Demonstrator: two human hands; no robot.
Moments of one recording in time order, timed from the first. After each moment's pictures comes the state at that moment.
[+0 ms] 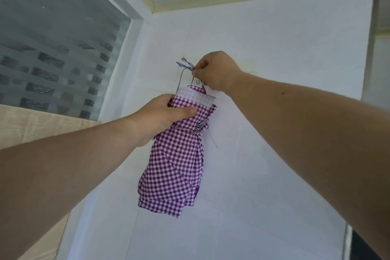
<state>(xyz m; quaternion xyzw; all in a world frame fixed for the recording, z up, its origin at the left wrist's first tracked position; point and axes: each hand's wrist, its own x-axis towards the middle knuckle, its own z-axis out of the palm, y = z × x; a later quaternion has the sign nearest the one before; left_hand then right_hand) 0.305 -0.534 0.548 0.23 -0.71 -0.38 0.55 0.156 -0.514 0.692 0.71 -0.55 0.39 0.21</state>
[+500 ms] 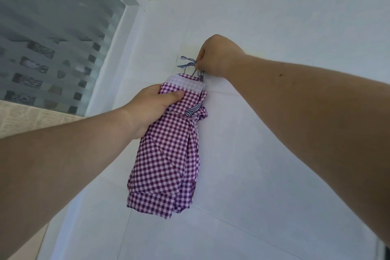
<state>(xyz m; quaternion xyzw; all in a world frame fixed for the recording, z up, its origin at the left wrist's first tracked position) 0.300 -0.593 0.553 0.21 -0.65 -0.42 0.60 0.157 -0.561 0.720 0.65 -0.59 0.23 0.42</state>
